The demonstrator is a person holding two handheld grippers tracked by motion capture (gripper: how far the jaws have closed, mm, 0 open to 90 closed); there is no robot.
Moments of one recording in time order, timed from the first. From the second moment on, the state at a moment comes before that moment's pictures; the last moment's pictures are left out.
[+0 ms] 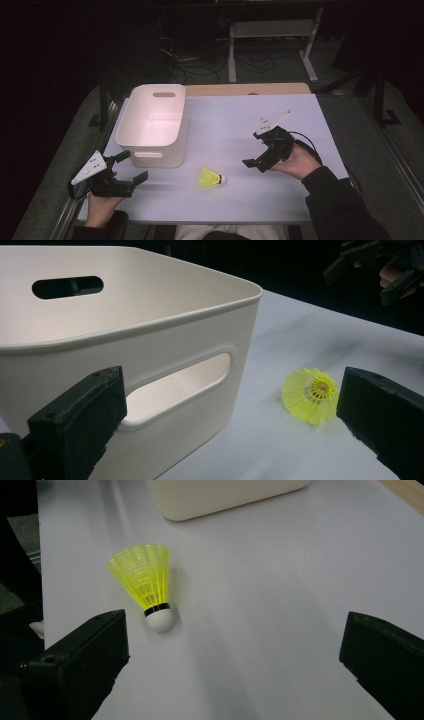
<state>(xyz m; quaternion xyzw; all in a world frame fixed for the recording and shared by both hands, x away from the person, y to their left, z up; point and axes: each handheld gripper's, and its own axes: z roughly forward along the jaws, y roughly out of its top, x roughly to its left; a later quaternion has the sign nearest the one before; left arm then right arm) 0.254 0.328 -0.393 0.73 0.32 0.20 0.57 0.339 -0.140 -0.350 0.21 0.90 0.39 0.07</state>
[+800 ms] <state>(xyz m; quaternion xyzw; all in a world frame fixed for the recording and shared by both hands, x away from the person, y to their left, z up) 0.254 0.328 -0.393 0.73 0.32 0.20 0.57 0.344 -0.121 -0.361 0.18 0.91 0.37 0.06</state>
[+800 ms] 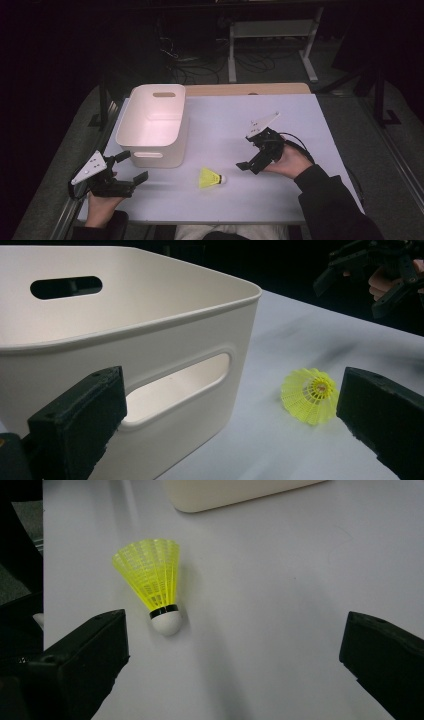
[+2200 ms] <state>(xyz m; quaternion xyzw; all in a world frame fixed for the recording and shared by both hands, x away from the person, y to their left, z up) 0.254 0.328 -0.392 0.73 0.32 0.20 0.57 0.347 -0.091 -0.385 0.16 0.92 0.35 0.02</state>
